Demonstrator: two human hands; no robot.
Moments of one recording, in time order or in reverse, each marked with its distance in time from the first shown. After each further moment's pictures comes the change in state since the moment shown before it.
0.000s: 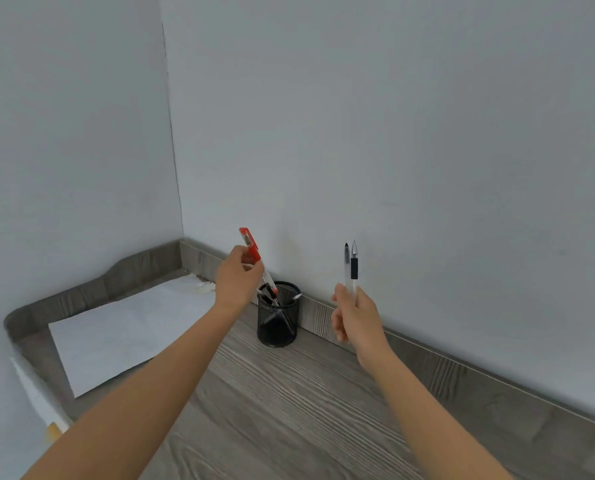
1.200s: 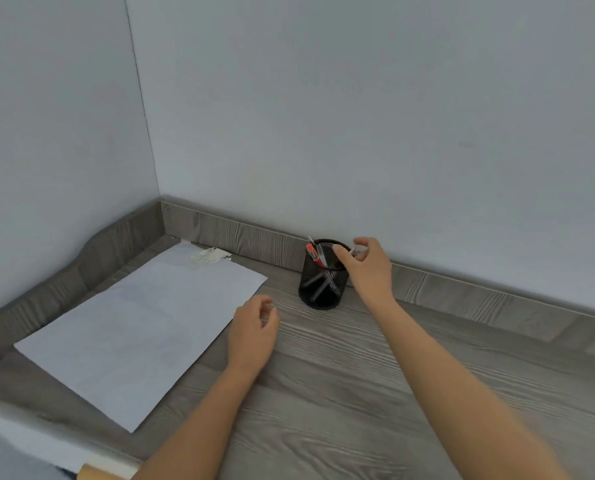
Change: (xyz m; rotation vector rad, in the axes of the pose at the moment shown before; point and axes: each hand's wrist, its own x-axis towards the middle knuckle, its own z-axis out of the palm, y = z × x) left_hand -0.009 -0.170 -0.047 0.018 -0.416 -0.031; right_hand 0.052 0.026 0.124 -0.393 0.484 0.033
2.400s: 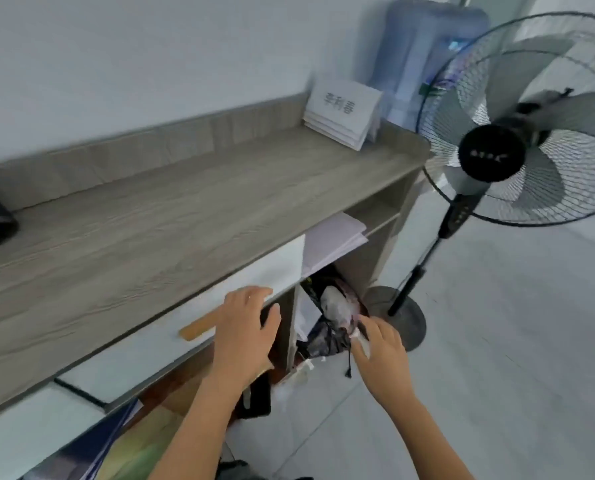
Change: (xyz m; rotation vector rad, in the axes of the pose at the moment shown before) left_hand -0.328 0.087 0.077 0.160 -0.889 0.639; right_hand -0.496 0.145 -0.207 -0.579 0.484 0.696
